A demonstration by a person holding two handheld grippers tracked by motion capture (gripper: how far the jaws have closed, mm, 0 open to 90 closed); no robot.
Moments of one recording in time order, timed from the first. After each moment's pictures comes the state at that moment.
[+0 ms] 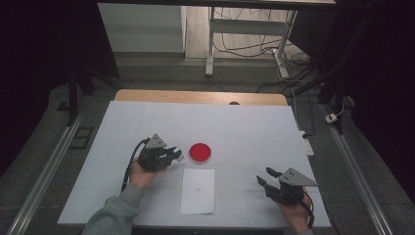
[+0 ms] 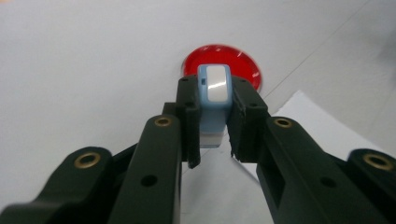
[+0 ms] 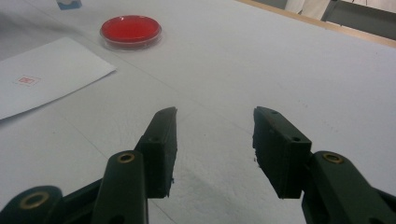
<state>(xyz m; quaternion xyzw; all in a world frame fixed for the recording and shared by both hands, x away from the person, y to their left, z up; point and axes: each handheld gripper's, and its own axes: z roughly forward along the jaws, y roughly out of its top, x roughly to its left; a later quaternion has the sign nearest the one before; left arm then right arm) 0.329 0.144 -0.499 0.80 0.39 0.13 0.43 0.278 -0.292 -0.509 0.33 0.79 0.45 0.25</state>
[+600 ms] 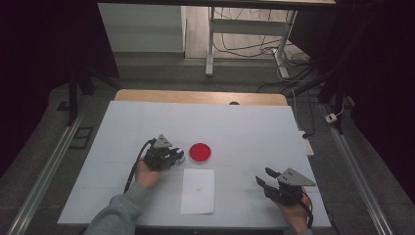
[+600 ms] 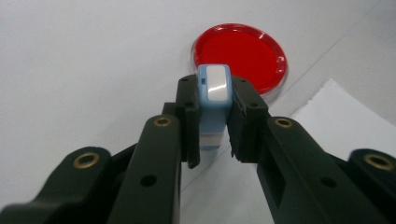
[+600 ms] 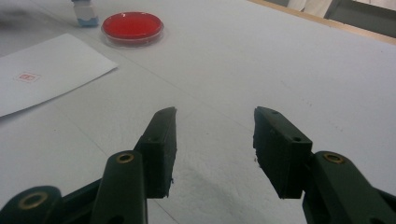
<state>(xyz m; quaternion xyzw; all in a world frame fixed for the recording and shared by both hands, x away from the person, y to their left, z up) 0.344 0.132 -0.518 0.81 0.40 0.14 0.41 0.278 -0.289 -0.510 0.33 0.79 0.45 0.25</state>
